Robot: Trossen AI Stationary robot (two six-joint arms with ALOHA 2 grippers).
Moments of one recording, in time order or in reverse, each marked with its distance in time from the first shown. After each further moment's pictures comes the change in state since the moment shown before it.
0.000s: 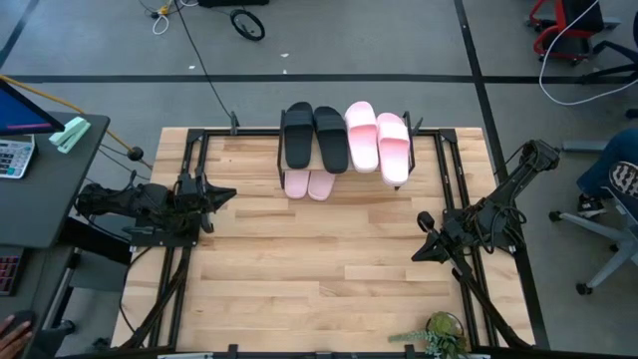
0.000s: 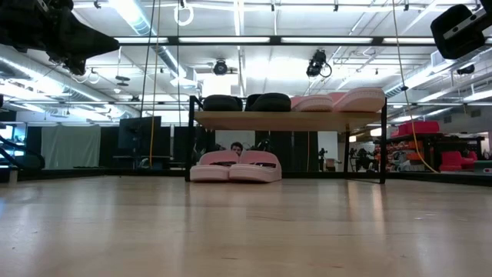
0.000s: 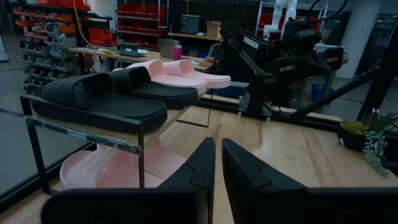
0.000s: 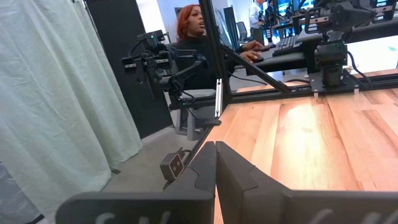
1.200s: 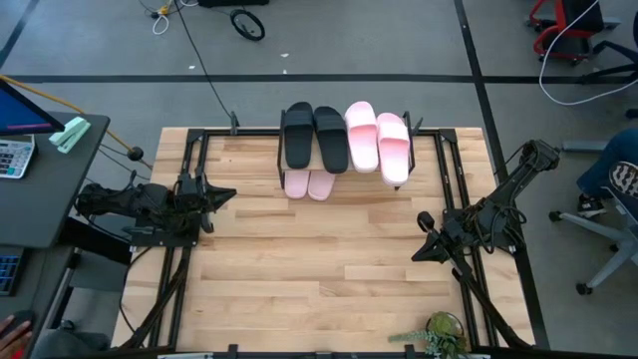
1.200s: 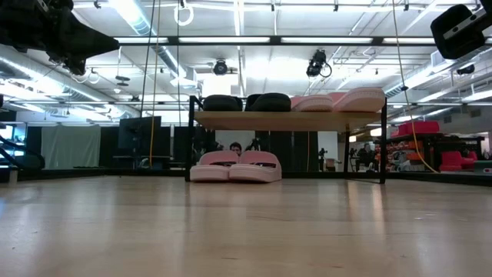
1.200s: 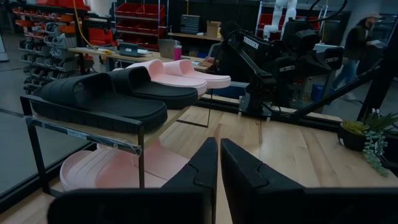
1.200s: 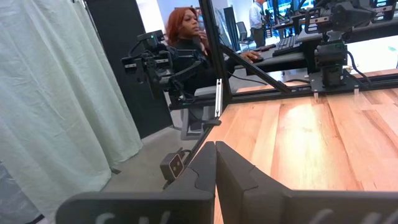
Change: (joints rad) left arm 0.000 0.000 0.000 0.000 0.000 0.000; right arm 0.000 0.000 0.000 0.000 0.000 0.000
